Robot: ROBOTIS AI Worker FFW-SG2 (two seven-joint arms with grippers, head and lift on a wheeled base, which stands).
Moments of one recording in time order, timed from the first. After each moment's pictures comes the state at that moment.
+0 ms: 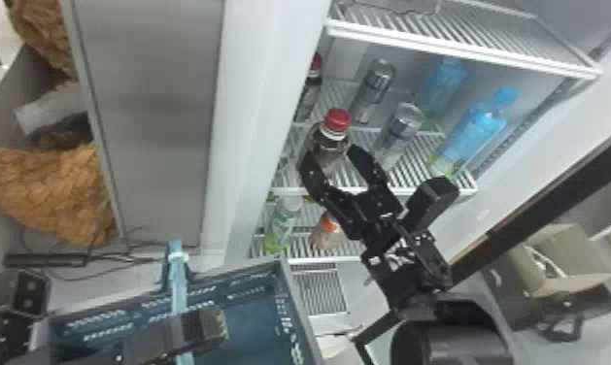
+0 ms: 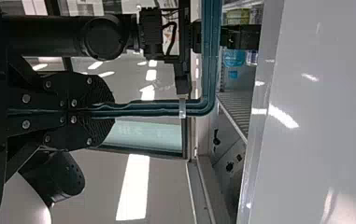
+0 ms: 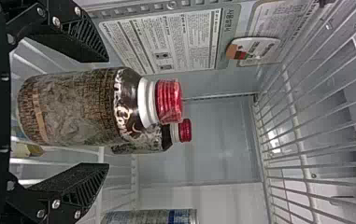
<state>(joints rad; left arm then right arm) 0.34 0.05 0.19 -1.91 1.30 1.57 -0.79 0.35 -0.06 -0.13 -1.96 -0.19 0.06 0.40</state>
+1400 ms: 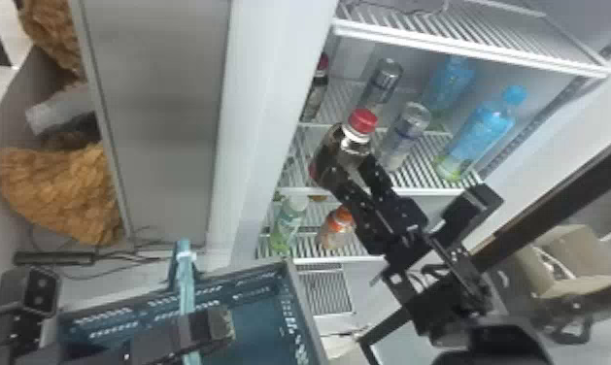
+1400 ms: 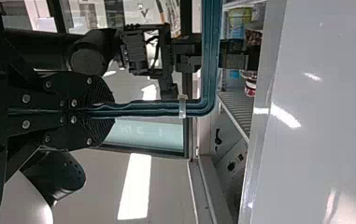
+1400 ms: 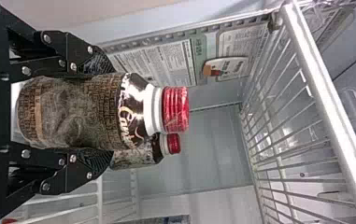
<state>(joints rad) 0.34 0.06 0.18 -1.91 1.30 1.57 -0.79 0.51 -0.08 -0.16 -2.22 -0.31 0.21 0.39</state>
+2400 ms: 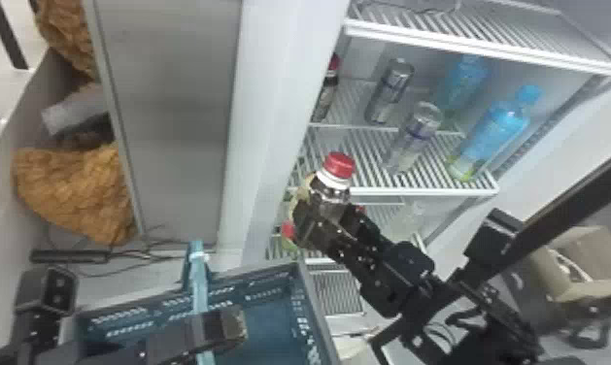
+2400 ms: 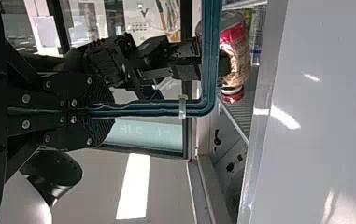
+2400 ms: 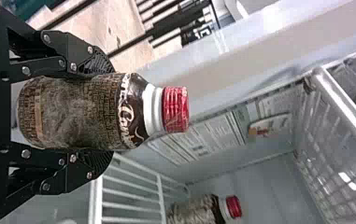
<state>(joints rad) 0.35 0.05 0.18 -1.90 1.30 1.57 -0.79 0.70 -0.09 -0.18 -2.47 -0.46 0.55 0.52</state>
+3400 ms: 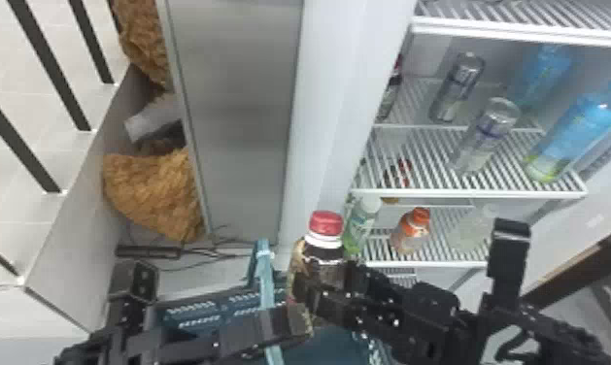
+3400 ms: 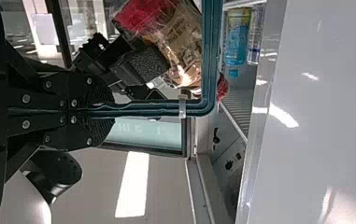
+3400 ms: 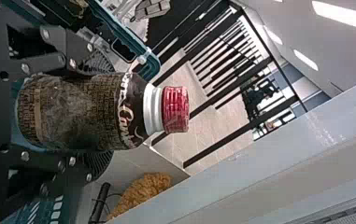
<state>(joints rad) 0.35 0.05 0.18 -1.90 1.31 1.57 -0.79 0.65 -0.16 -0.12 -2.56 -0.51 0.96 0.64</state>
